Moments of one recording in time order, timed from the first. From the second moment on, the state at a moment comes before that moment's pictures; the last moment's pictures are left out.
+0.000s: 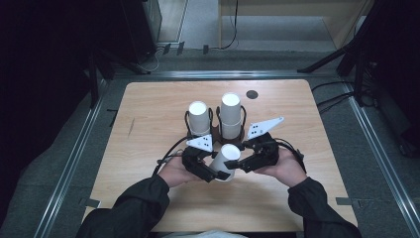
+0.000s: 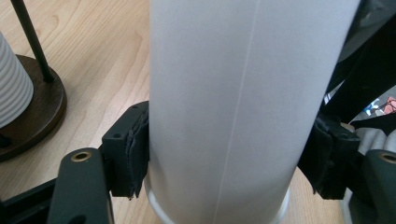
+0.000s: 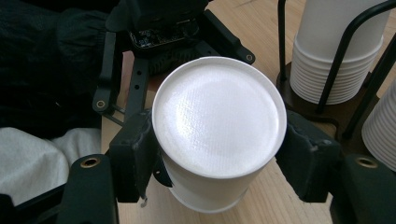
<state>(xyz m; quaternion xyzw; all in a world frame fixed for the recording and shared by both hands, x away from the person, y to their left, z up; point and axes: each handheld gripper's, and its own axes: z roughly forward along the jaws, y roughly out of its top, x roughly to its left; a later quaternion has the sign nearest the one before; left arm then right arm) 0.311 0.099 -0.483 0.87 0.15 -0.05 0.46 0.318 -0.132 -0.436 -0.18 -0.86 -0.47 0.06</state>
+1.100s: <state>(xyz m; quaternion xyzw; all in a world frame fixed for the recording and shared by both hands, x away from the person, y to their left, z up) 0.332 0.135 -0.457 0.92 0.16 -0.05 0.36 0.325 -0.139 -0.468 -0.18 -0.89 -0.42 0.04</state>
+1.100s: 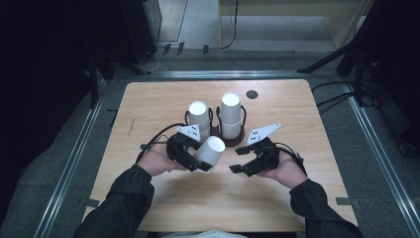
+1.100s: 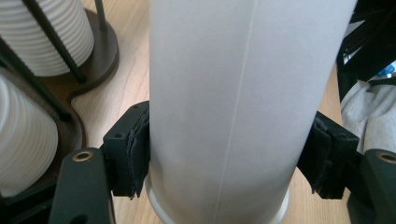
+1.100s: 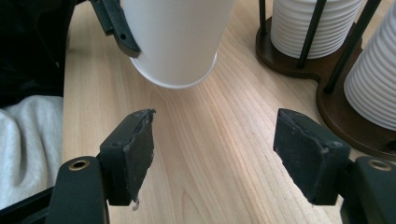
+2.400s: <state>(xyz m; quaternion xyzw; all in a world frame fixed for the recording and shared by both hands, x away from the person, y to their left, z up) 0.324 0.098 -0.482 0.97 0.04 -0.07 0.25 0.318 -0.099 -0.475 -0.10 -0.90 -0.41 0.05</state>
